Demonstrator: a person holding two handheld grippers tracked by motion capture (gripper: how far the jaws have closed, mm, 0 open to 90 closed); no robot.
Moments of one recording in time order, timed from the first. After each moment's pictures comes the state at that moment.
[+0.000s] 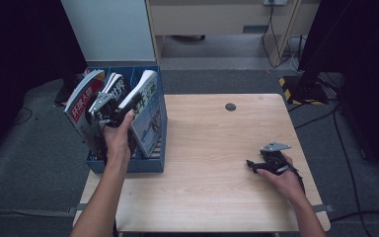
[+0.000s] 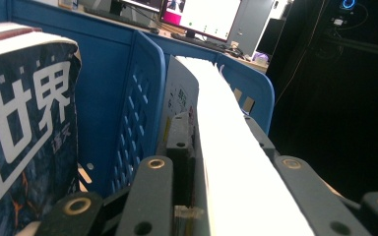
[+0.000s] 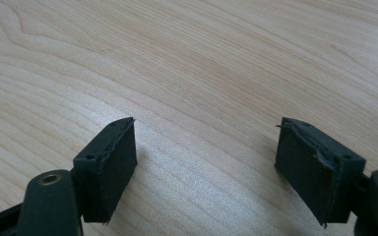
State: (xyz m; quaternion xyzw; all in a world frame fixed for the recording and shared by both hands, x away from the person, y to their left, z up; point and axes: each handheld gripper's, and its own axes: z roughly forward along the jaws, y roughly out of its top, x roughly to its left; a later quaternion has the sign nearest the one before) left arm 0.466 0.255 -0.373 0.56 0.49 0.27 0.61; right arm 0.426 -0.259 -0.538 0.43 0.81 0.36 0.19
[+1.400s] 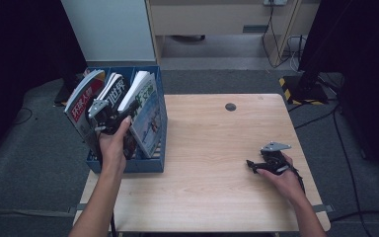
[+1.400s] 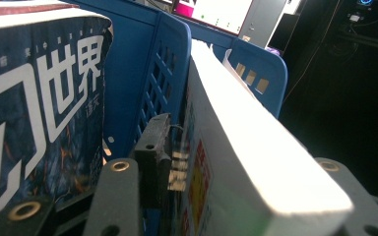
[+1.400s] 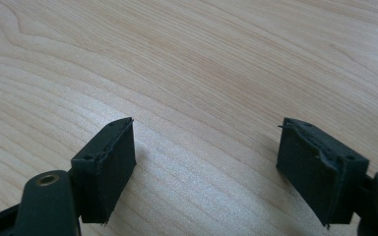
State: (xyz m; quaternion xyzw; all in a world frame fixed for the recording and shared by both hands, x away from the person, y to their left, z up) left arm 0.446 0.265 -0.382 0.55 0.51 0.27 0.60; right arm 0.426 -0.259 -0.538 0.43 0.81 0.36 0.19
